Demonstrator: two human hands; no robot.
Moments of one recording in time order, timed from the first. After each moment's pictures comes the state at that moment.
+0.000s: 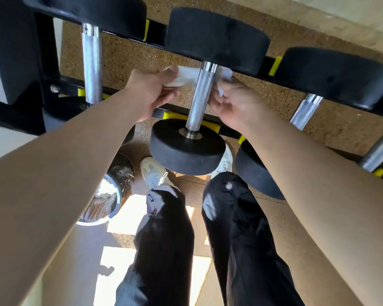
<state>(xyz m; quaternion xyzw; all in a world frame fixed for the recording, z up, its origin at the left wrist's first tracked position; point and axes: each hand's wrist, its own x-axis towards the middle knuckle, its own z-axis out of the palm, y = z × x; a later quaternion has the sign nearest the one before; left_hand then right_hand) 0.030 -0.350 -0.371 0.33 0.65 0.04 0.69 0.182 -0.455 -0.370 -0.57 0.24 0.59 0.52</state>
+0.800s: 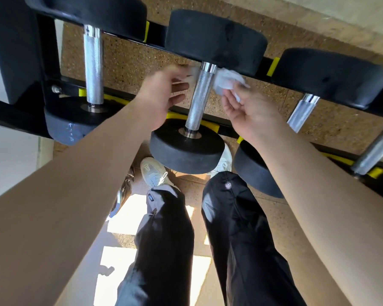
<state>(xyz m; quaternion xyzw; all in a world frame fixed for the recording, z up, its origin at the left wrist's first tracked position) 0.046 -0.372 -0.354 0.33 0.62 0.07 0.71 0.190 -0.483 -0.351 -0.58 0.26 0.52 0.57</state>
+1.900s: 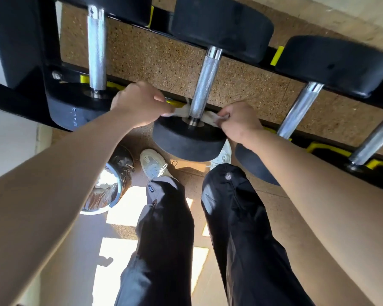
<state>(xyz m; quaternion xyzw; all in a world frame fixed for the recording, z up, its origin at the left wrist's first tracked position) -0.015 -0.376 -0.350 0.71 0.53 -0.26 0.38 0.169 -0.519 -0.371 -0.82 -0.30 0.48 0.05</state>
